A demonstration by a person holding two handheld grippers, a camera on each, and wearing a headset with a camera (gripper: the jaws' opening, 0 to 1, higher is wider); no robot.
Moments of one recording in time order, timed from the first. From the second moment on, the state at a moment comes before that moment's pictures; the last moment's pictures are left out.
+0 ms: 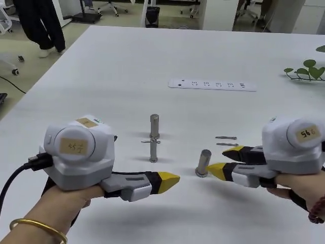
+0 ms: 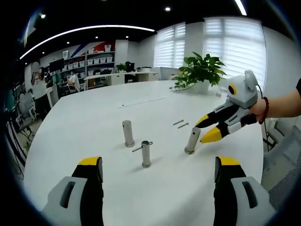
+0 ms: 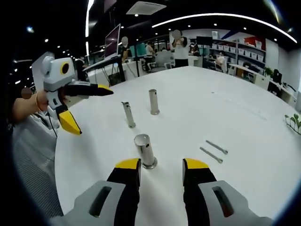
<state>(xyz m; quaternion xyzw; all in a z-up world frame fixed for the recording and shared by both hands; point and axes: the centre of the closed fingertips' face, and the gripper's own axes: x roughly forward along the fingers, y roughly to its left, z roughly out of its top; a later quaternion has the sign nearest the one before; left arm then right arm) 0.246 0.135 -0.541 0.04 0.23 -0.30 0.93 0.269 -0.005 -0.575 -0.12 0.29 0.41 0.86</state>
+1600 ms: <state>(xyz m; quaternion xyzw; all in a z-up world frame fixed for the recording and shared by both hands) 0.247 0.130 -0.535 0.04 0.22 -0.31 0.93 0.342 -0.051 -0.604 -0.30 0.40 0.44 0.74</state>
